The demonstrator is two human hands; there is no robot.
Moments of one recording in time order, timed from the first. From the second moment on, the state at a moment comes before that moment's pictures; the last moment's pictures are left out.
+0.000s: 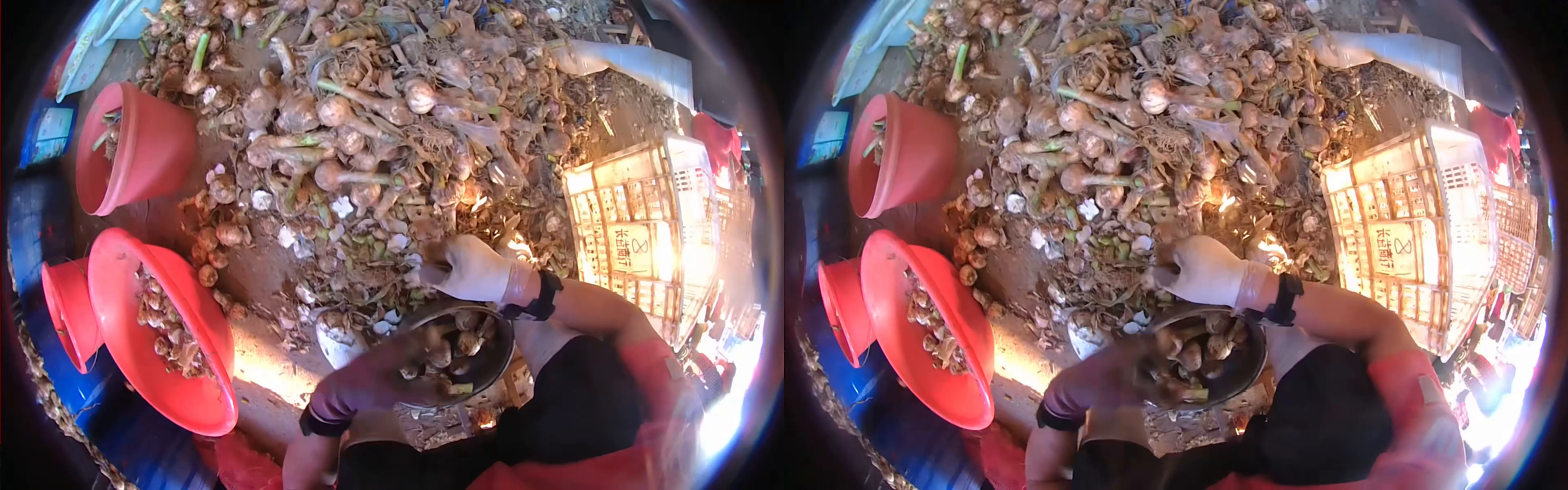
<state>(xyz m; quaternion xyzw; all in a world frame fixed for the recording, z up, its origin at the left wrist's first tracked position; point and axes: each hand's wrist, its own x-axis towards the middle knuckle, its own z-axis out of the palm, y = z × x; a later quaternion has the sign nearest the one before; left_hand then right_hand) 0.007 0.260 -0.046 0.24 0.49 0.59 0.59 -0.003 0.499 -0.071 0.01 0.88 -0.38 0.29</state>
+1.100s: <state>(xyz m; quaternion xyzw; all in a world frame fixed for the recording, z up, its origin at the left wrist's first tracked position) -0.004 0.240 -0.056 -0.17 0.48 0.80 0.33 -0.019 0.487 -0.087 -0.02 0.90 -0.34 0.28</state>
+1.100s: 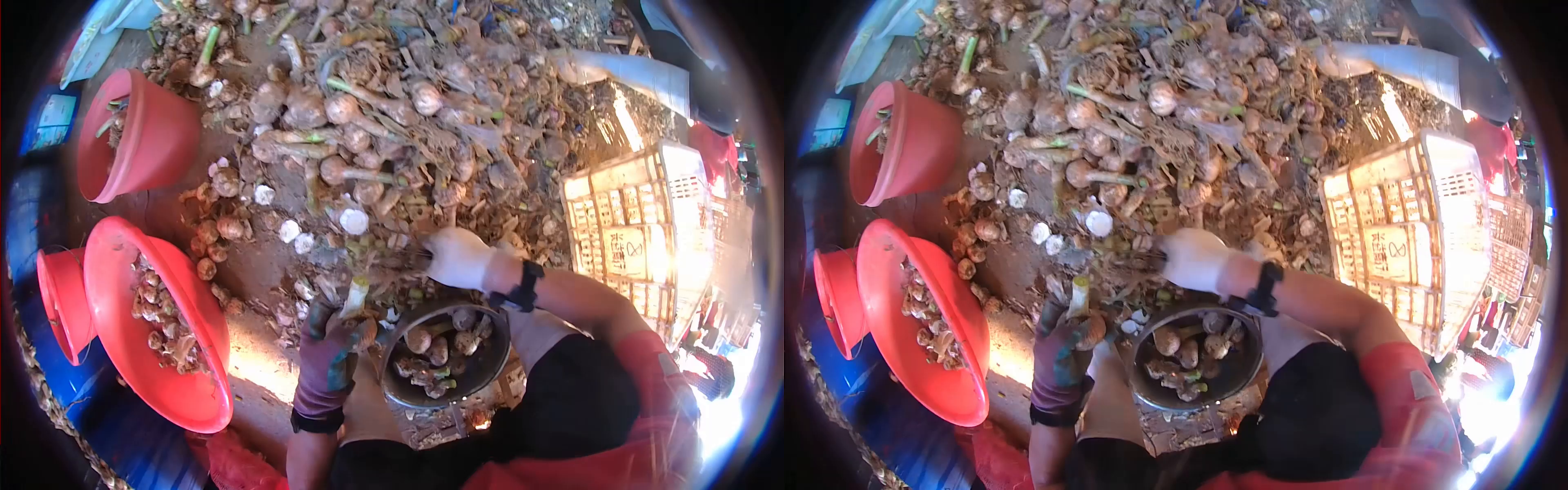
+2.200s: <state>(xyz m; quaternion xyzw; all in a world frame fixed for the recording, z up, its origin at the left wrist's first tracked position) 0.007 0.257 -0.041 0.23 0.87 0.40 0.16 -0.009 0.498 -0.096 -0.10 0.90 -0.36 0.23</state>
